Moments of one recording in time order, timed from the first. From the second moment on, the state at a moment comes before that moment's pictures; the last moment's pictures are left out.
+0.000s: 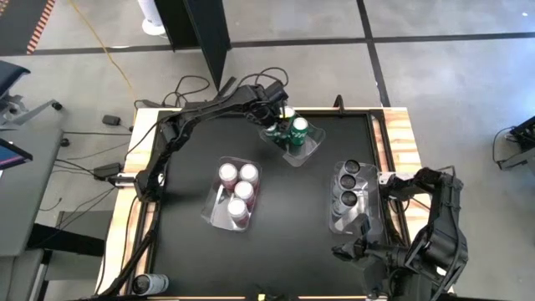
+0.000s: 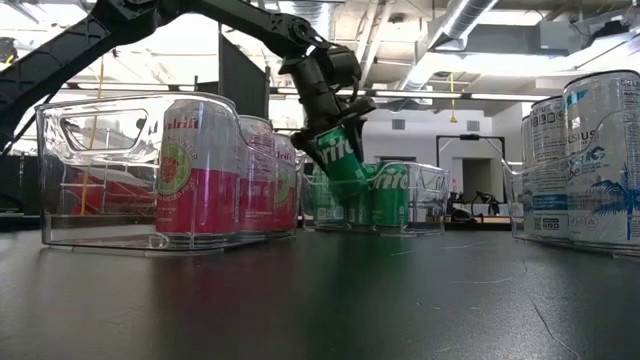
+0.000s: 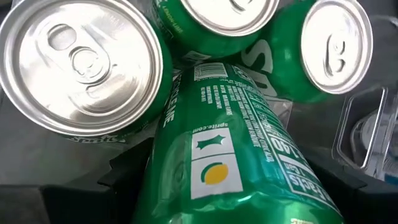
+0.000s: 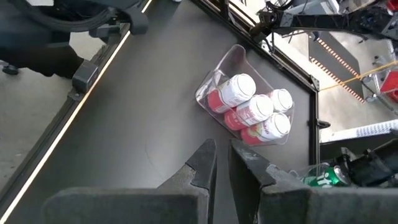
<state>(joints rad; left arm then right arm) 0.49 2.21 2.12 -0.97 0.09 -0.61 0.99 1.84 2.25 -1.57 0.81 0.32</state>
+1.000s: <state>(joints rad) 0.45 2.21 2.12 -0.89 0.02 -0.67 1.04 1.84 2.25 -1.57 0.81 0.34</state>
